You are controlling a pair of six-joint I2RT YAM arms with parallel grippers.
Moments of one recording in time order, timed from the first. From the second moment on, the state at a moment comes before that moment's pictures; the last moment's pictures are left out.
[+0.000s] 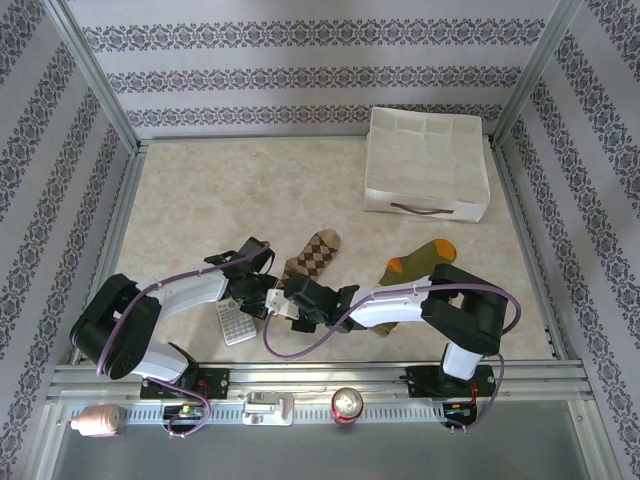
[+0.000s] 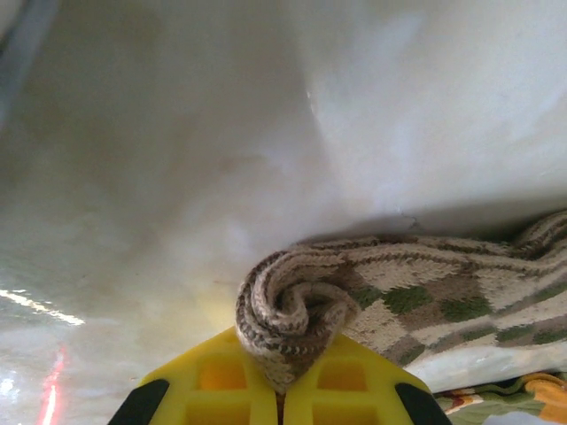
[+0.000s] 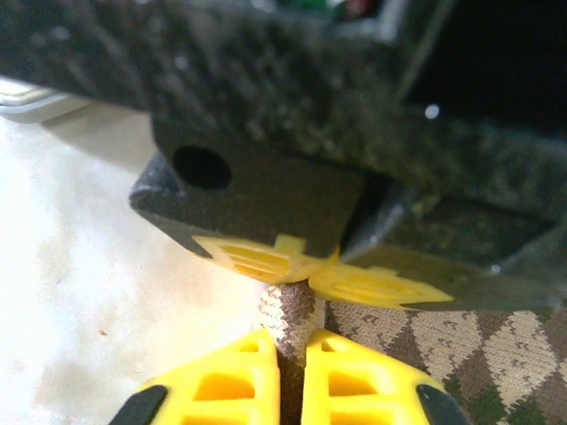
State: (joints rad) left arm -0.57 1.44 0.66 -0.47 0.37 -1.78; right arm 1.15 1.73 0.83 0.00 0.05 -0.30
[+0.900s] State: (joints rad) left arm -0.52 1.17 0.50 -0.29 0.30 -1.67; right arm 0.76 1.92 0.97 -0.12 -0.77 0.03
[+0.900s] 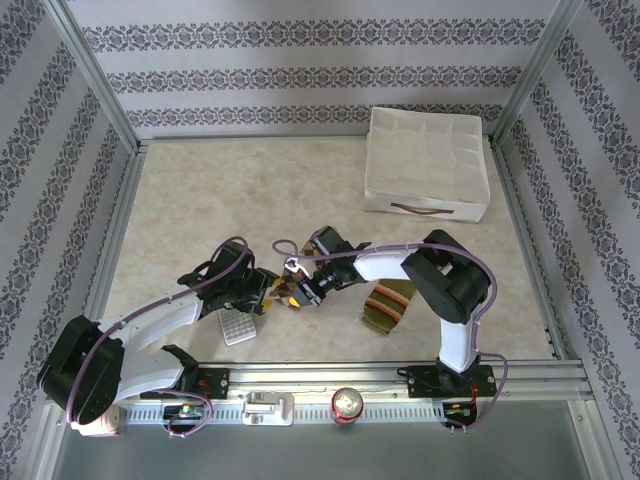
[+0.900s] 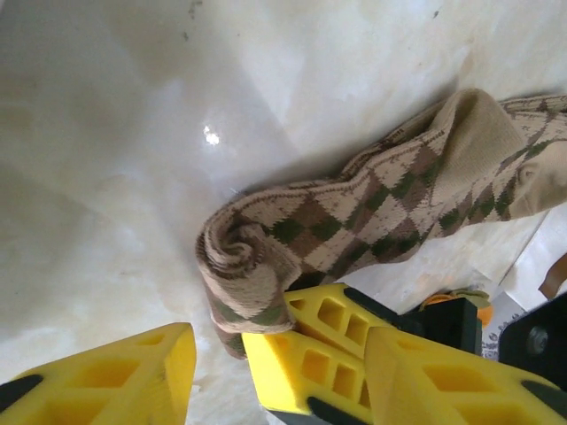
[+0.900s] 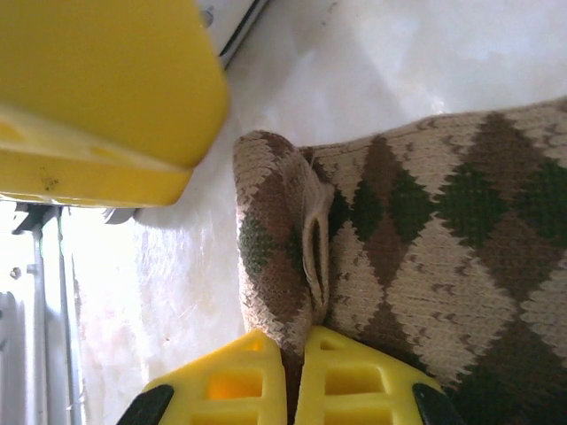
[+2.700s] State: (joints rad) left arm -0.61 1.43 0.63 -0.36 0.35 -1.71; right arm 1.15 1.52 0.64 0.04 0.08 -0.45
